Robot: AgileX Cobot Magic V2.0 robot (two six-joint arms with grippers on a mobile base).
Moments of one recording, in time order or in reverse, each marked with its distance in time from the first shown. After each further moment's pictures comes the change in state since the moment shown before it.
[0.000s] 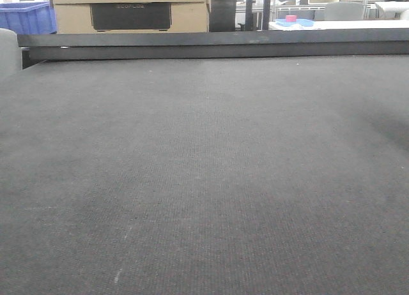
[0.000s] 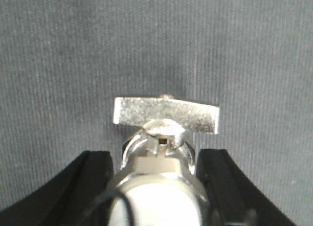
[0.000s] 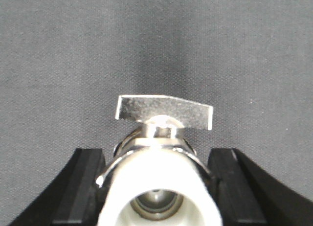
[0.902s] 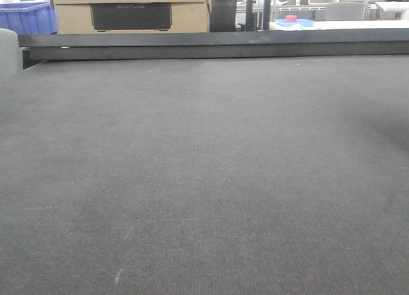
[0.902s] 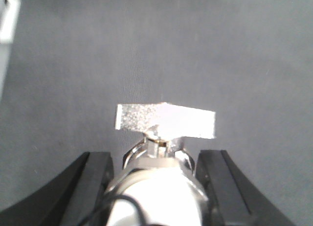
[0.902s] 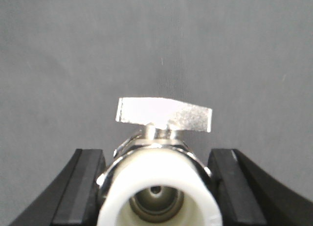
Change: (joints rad) left arm -0.140 -0.649 -0.001 -0.073 -0.150 -0.027; right arm 0.000 -0.320 0.000 0.023 -0.140 0.000
